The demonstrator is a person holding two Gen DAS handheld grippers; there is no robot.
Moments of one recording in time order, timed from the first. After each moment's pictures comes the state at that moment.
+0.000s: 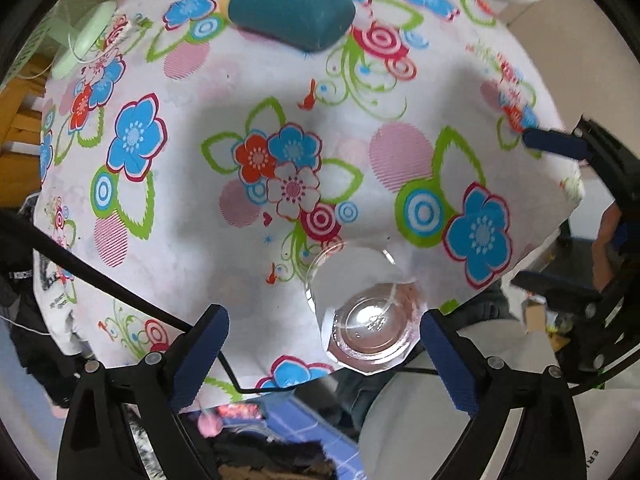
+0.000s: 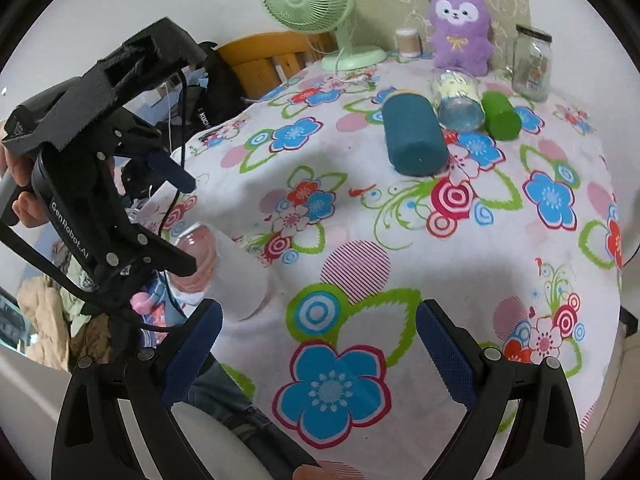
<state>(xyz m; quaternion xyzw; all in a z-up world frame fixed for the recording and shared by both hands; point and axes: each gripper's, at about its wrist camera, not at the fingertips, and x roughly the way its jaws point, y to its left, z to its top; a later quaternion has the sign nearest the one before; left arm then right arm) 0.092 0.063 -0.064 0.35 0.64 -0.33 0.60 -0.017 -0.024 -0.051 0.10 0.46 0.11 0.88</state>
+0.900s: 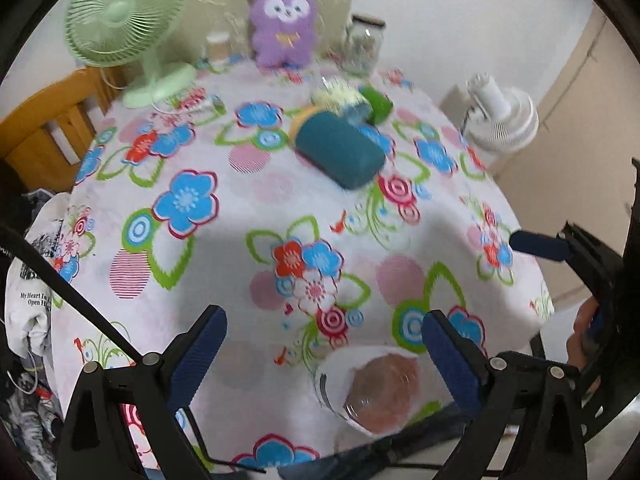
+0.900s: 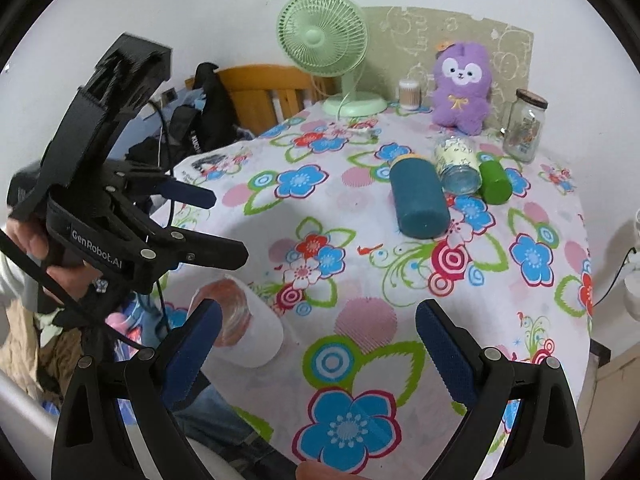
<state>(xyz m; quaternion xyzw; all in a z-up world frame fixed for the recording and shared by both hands) 0.101 0.117 -0.040 0.15 0.48 -0.38 0.78 -0.011 0.012 -0.016 0.05 0.40 0.06 0.91</state>
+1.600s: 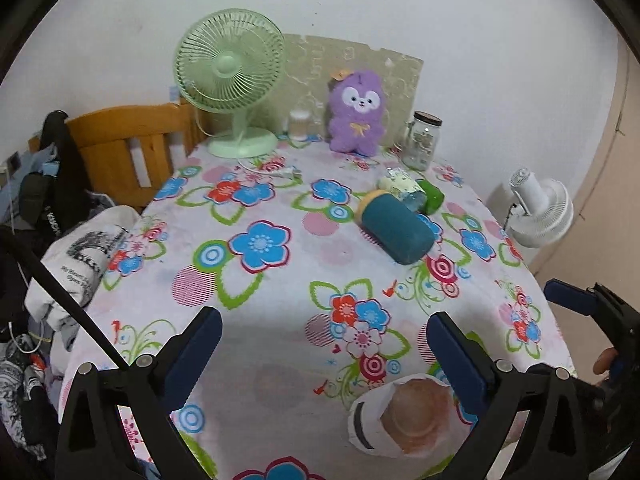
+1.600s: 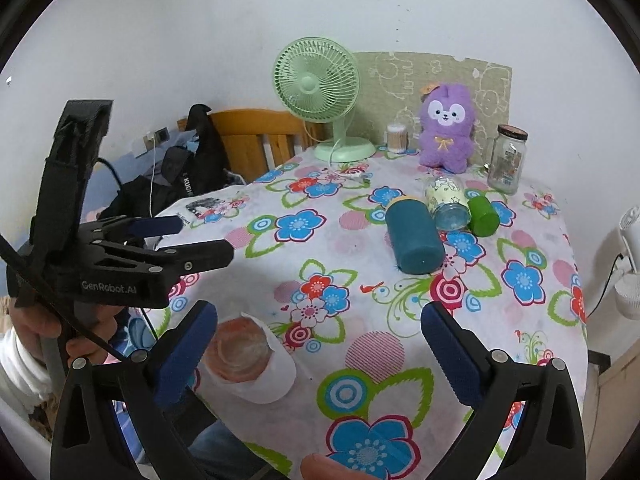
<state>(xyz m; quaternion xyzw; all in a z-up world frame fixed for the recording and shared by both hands) 0.075 0.168 -0.035 0.06 0.35 -0.30 0.89 -0.025 0.030 -0.008 0.05 0.32 0.02 0.95</state>
